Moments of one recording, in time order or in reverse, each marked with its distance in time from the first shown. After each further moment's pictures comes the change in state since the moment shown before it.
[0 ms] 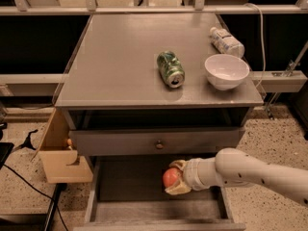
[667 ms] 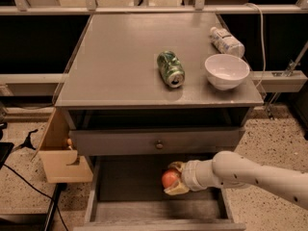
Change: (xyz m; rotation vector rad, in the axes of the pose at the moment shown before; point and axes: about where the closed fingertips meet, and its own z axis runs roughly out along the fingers) arm 0.018 -0.005 0.025 0.000 -0.015 -0.016
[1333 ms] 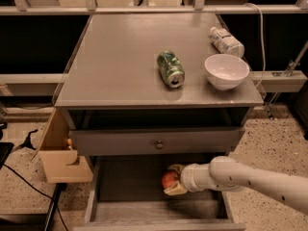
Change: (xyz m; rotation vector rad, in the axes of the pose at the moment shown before) arm 0.034 -0.010 0.041 0.013 -0.024 0.014
